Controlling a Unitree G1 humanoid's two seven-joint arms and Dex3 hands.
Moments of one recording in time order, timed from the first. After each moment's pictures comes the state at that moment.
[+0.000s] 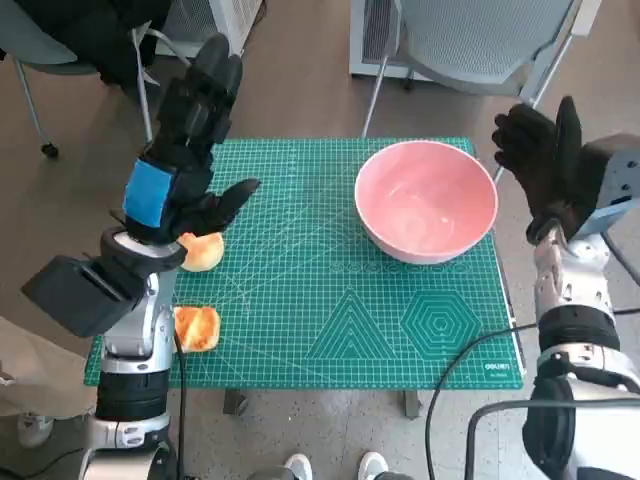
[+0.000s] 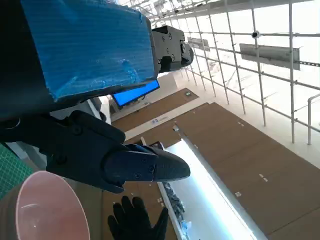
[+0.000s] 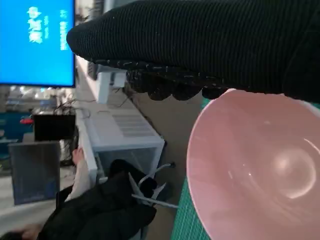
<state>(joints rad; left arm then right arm) -0.57 0.24 0.13 0.15 -0.19 -0.33 -0.34 -1.07 -0.36 -0.29 1.33 0.07 -0.25 0.21</state>
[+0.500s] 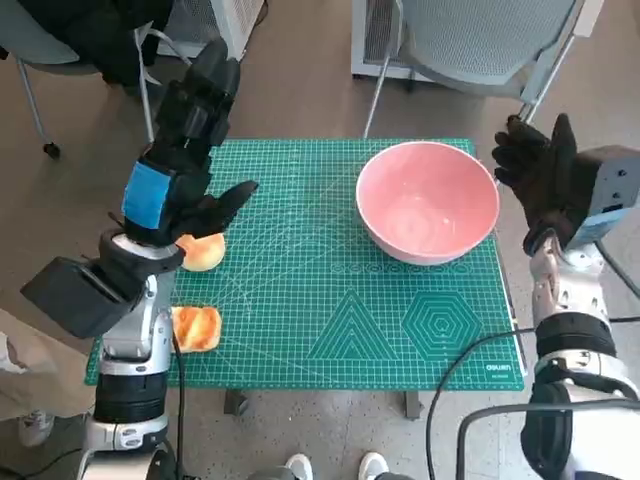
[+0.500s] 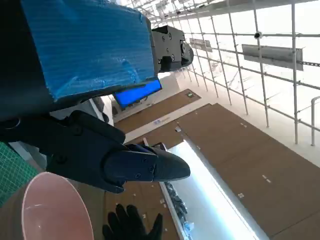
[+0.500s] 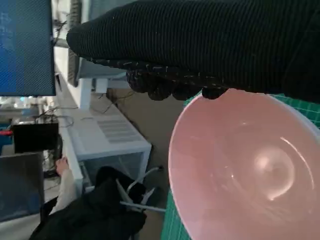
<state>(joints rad) -0.57 0.25 0.14 0.14 -0.19 -0.33 -0.34 -1.04 -0.35 -0.29 1.33 0.07 -0.21 0.18</state>
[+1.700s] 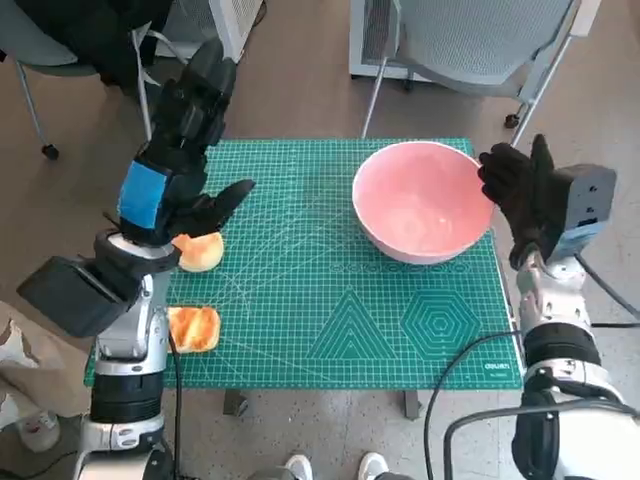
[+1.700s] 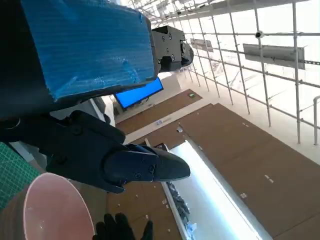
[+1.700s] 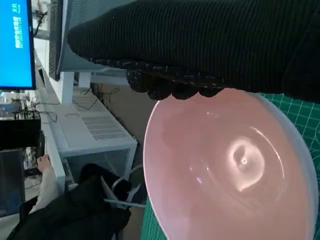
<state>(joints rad) -0.57 0.27 0.14 0.14 -0.19 -0.32 -0.34 -1.00 -0.30 -0.27 1.33 0.04 -0.23 0.18</state>
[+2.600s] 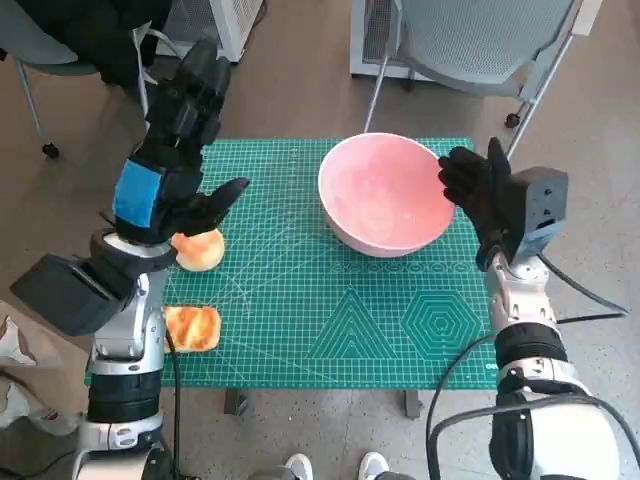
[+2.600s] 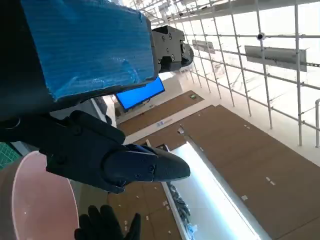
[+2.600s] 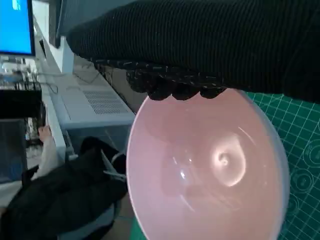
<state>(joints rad) -0.57 0.27 0.15 0.14 -0.20 -0.31 -0.35 -1.00 -0.23 -0.24 1.33 0.03 -0.25 0.20</state>
